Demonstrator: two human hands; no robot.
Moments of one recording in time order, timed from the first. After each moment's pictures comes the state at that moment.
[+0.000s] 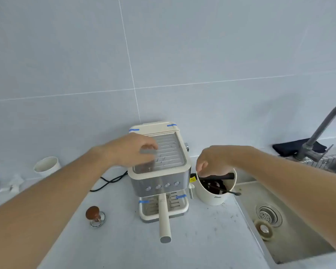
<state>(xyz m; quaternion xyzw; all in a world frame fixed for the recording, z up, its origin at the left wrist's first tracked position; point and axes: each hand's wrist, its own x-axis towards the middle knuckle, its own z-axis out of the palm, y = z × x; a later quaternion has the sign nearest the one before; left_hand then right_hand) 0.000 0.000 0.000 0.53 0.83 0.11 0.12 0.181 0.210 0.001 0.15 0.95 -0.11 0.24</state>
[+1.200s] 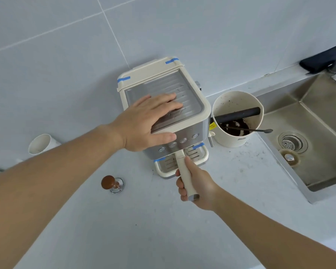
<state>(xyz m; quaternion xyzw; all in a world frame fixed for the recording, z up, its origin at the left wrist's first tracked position) -0.016 0.009 -0.067 0.67 0.73 0.04 0.08 0.179 0.063 -0.201 0.39 0.33 -0.85 0.07</state>
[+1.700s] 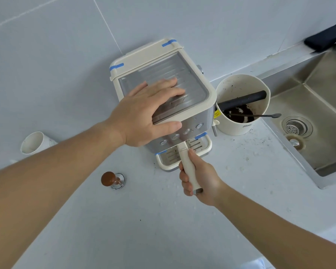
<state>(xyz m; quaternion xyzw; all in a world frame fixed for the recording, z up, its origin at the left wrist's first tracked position) -0.014 0.012 -0.073 0.66 0.75 0.09 0.07 0.172 0.055 -0.219 0.37 0.31 -0.87 0.02</state>
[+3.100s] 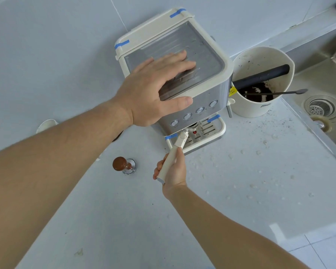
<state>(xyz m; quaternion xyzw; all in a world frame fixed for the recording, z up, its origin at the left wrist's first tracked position) -0.012 0.010 -0.073 0.64 0.75 0.11 0.07 0.093 -0.044 -0.253 0.45 0.14 -0.87 -0.15</state>
